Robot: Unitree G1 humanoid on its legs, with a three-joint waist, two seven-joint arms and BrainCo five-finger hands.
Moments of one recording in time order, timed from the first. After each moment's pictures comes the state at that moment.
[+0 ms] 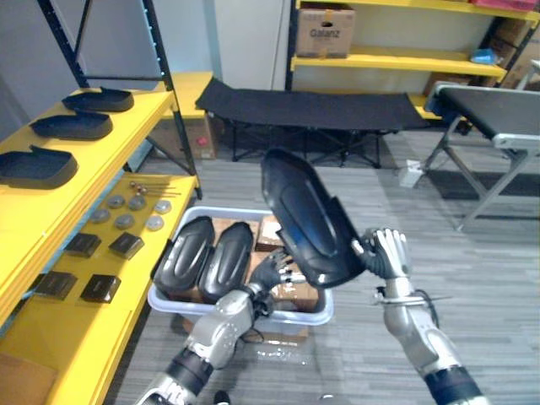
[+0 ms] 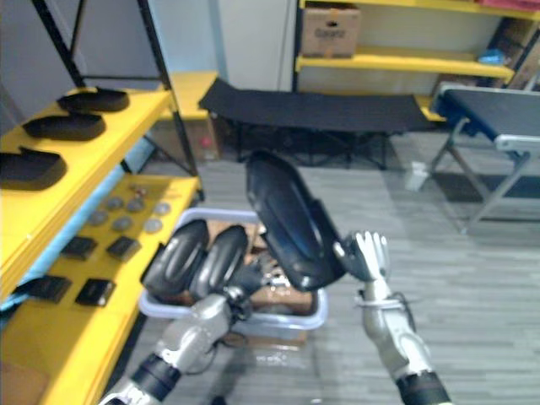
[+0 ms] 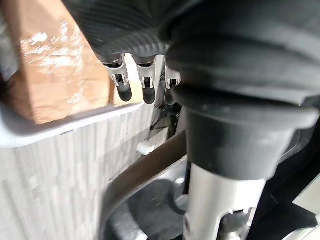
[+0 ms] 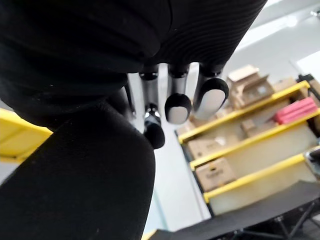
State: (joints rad) left arm -0.21 0.14 -0.48 0.23 -0.61 0.18 0.12; right arm -0.06 -0.37 0.17 0.26 -0.84 -0.26 -0.63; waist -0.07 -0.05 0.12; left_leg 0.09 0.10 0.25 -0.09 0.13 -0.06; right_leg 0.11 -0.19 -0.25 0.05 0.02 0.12
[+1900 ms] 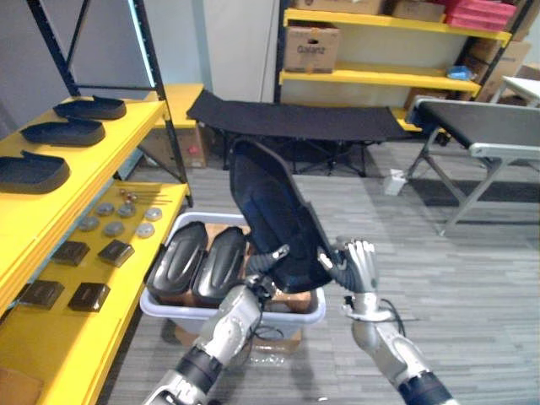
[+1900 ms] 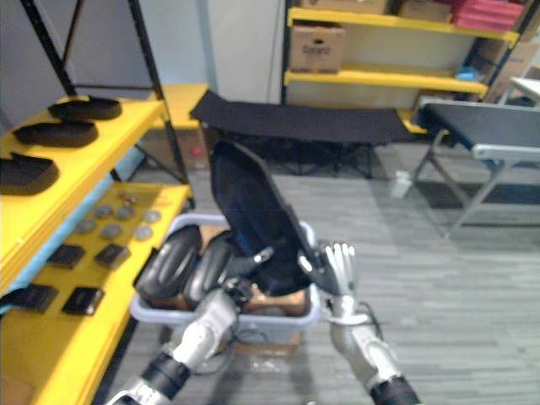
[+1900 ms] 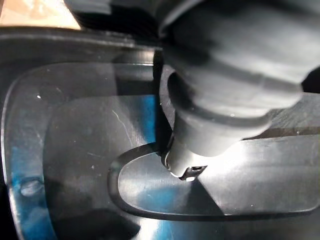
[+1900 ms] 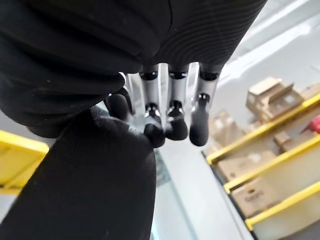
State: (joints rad) left arm -0.21 0.11 -0.48 0.26 -0.96 -0.01 0.18; right arm -0.05 -0.28 0.32 0.29 -0.90 -0.35 -0.86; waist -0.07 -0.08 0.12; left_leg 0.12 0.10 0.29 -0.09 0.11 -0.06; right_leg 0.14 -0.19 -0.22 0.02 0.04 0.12
